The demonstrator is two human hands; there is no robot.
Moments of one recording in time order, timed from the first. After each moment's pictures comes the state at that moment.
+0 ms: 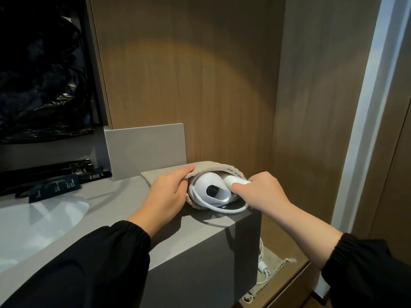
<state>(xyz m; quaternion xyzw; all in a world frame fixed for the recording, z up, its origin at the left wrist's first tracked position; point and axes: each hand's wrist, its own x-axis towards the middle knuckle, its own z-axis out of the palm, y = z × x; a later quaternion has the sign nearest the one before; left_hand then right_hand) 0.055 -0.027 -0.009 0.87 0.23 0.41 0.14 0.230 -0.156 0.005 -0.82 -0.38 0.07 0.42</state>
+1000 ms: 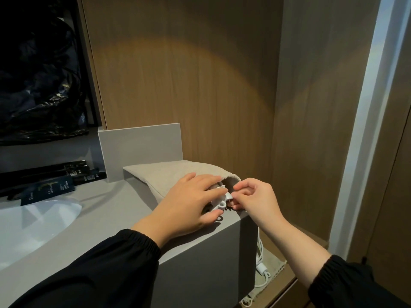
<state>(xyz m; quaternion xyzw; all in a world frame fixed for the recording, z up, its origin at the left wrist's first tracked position) 0.084 -0.055 -0.009 0.95 0.11 0.24 -0.14 0.242 -0.151 -0.032 -0.67 -0.41 0.13 0.61</state>
